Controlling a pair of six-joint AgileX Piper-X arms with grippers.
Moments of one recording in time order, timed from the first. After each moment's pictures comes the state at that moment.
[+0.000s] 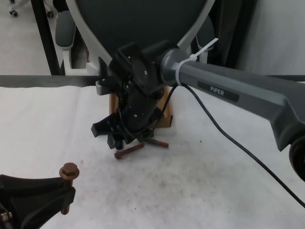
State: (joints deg) left arm -31.4 18.3 -22.7 30.1 18.2 6.6; right arm 38.0 134.4 -115.9 57.1 -11.4 8.6
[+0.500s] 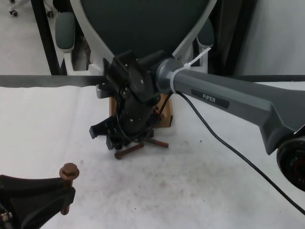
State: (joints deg) left arm -31.4 18.3 -22.7 30.3 18.2 6.6; right arm 38.2 138.1 -117.7 53.6 -9.2 12.4
